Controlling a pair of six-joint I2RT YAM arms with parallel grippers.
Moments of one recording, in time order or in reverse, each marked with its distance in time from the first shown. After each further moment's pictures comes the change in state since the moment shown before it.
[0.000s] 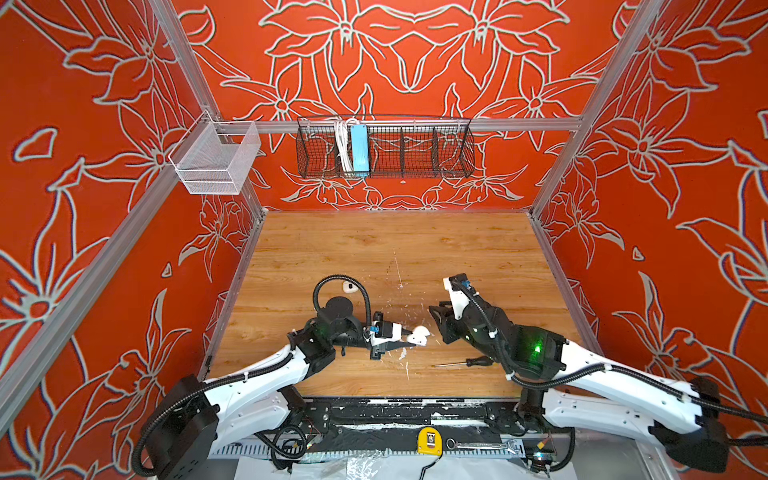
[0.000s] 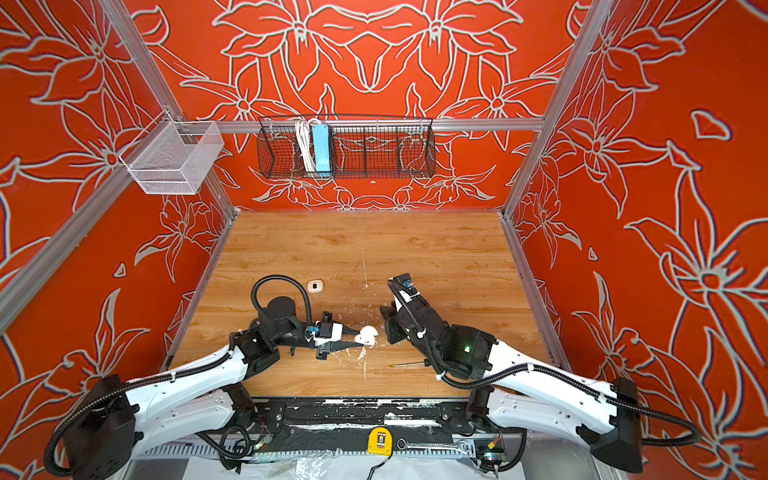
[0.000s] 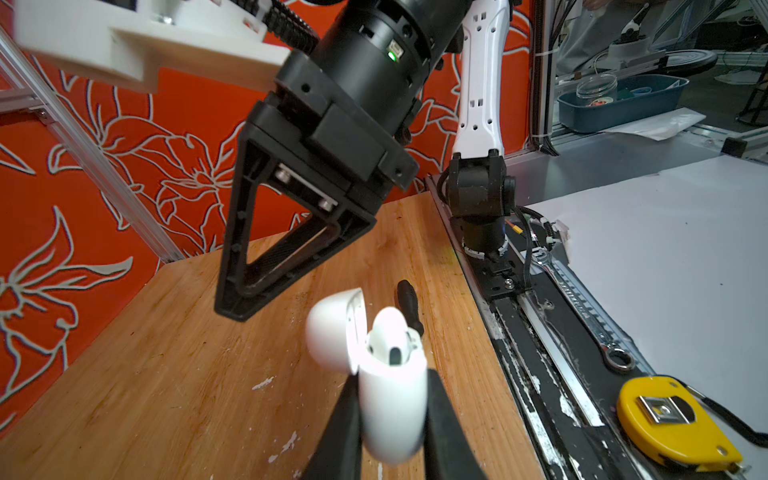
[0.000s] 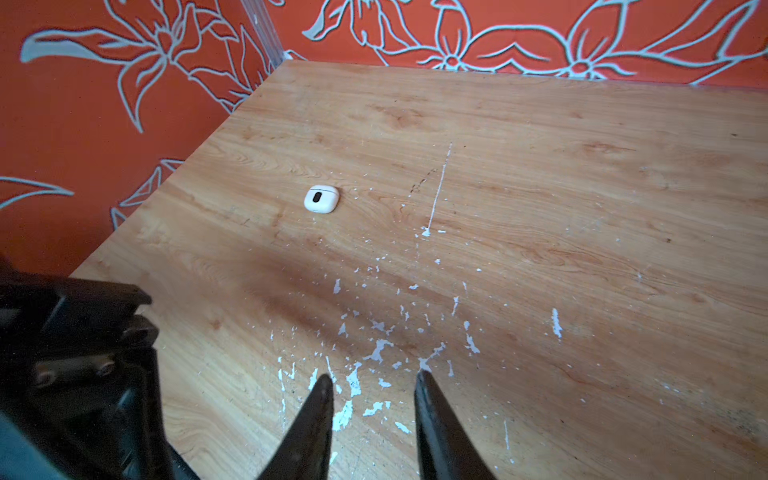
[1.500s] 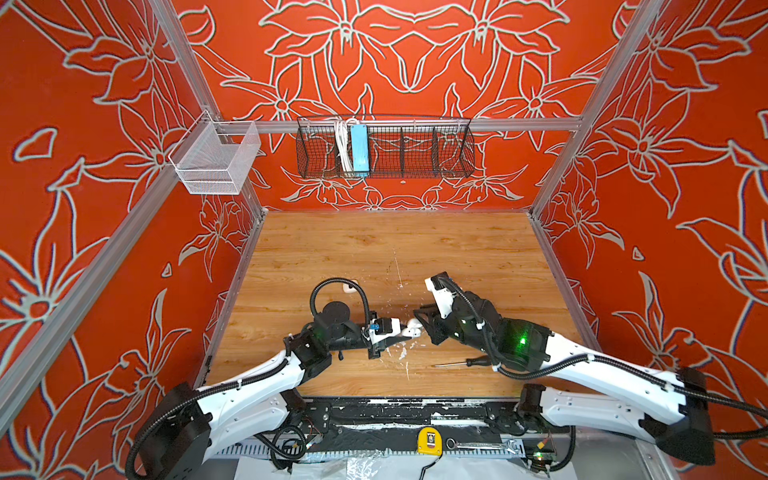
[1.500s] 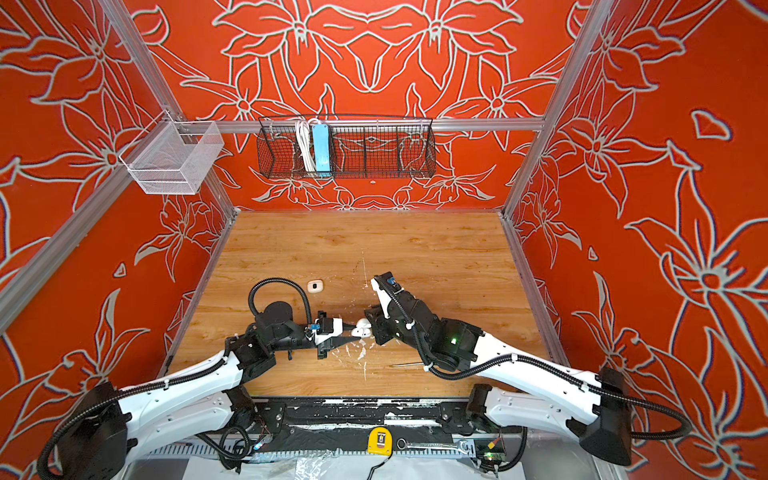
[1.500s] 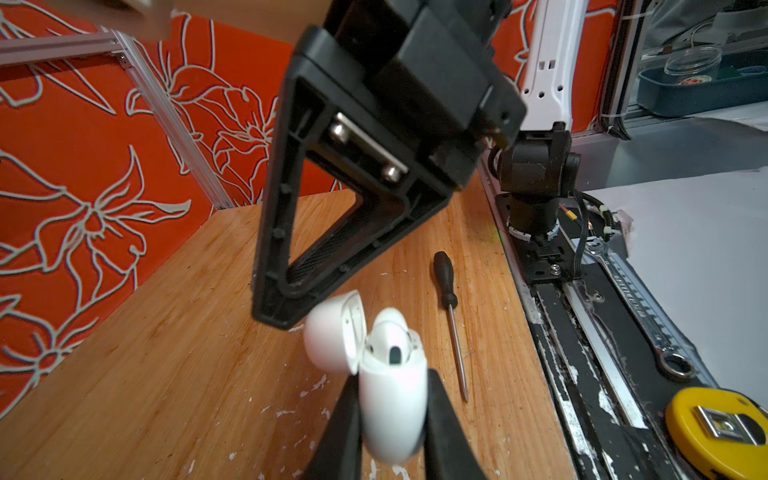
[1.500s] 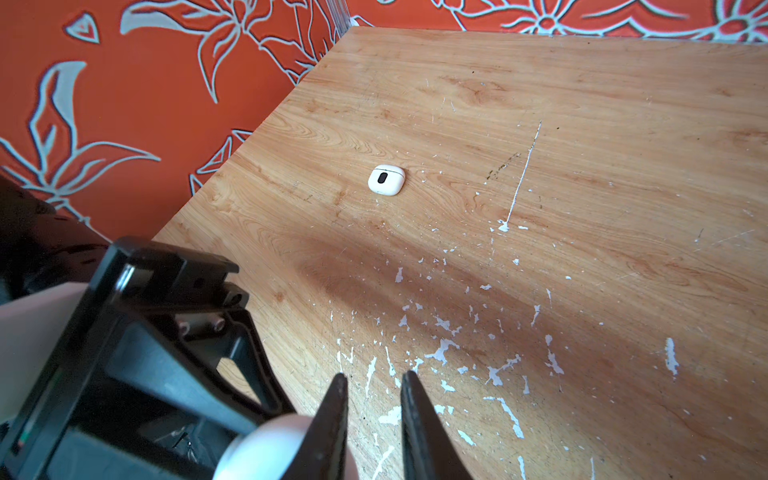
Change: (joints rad) left arm -0.005 -0.062 -0.042 -0.033 -0.182 -0.041; right arm -0.013 0.104 0.045 0.066 -0.204 -0.003
